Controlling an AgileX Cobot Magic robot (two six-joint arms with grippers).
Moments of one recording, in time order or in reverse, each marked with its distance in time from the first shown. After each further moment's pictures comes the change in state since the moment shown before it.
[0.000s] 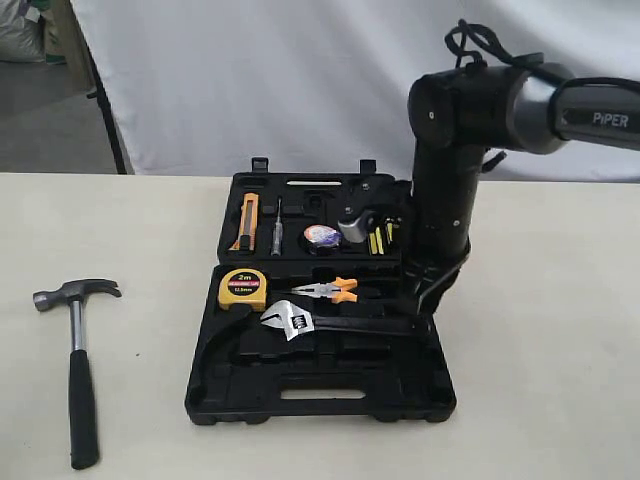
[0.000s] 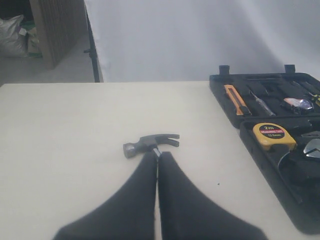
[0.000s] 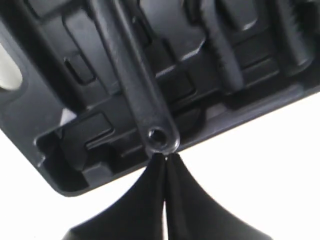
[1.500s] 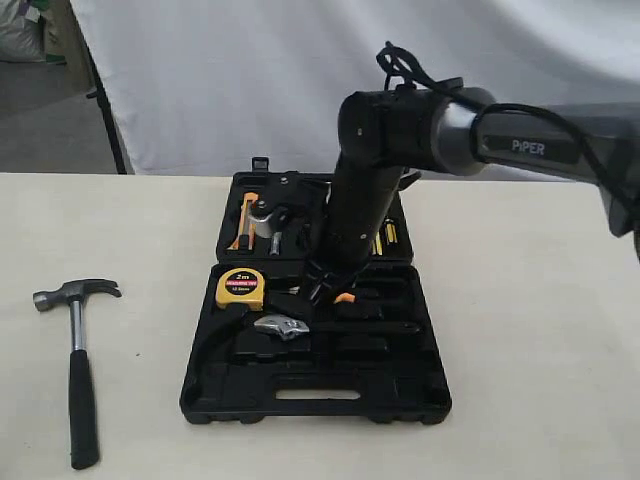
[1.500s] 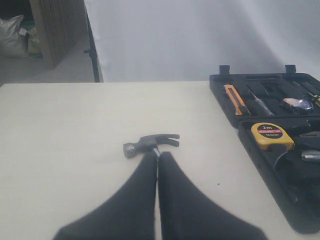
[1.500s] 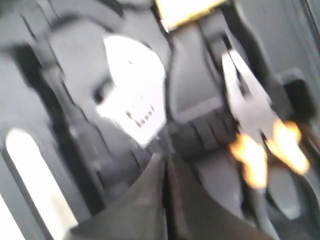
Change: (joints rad) left arm 0.000 0.000 0.000 0.000 0.000 0.000; right arm 0.140 0.081 -0.094 0.185 -0.199 0.023
